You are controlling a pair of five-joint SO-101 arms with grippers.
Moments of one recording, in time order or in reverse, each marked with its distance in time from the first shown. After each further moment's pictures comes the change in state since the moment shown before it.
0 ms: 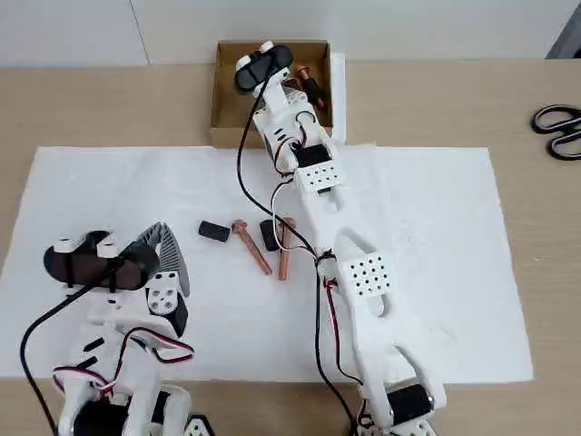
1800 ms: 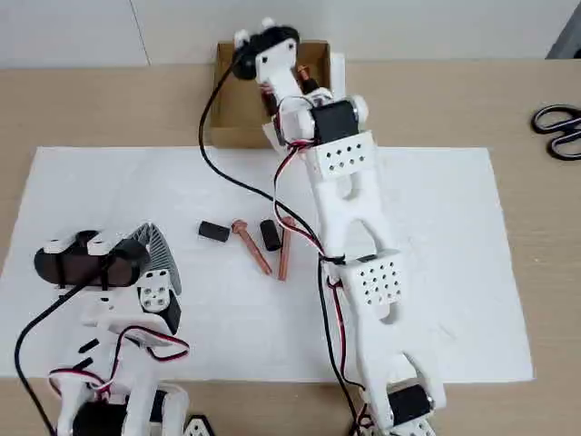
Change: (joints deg) left arm -3.8 0.0 0.0 0.7 0.0; right arm -0.8 -16.3 -27.2 74.5 -2.0
